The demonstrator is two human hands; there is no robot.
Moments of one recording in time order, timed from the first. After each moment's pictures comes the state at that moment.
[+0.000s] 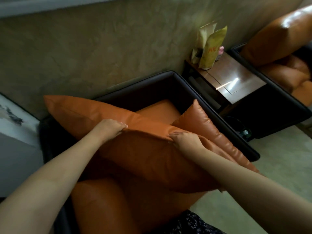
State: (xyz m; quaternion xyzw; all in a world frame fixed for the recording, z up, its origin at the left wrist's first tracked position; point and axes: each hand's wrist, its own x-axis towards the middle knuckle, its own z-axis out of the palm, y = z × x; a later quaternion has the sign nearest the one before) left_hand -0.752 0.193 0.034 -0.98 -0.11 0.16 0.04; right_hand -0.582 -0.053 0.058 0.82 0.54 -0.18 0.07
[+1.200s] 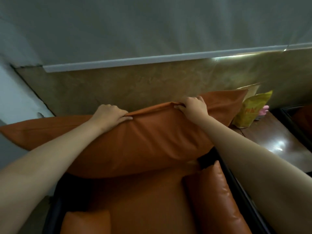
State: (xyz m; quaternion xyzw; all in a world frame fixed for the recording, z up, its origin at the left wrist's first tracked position) left_hand -0.687 0.275 0.198 -0.94 -0.32 0.02 0.10; right_hand -0.406 0.171 0.196 0.79 0.60 0.00 -0.13
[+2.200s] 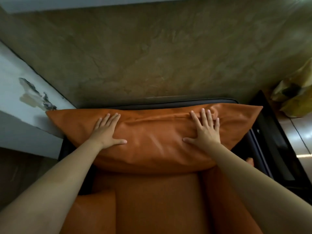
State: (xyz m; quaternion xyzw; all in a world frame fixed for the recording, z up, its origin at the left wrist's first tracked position) left_hand -0.753 0.302 -0.020 -0.82 -0.53 0.17 -0.15; right_hand -0.407 0.178 -0.040 0.81 0.58 -0.12 0.03
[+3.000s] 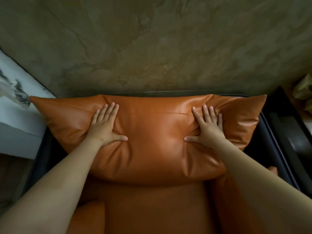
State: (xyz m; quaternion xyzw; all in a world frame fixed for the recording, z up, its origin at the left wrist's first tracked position) left_hand -0.737 0.329 -0.095 -0.82 -0.56 0.08 -0.10; right_hand -0.390 0.217 -0.105 0.79 0.59 -0.16 0.05
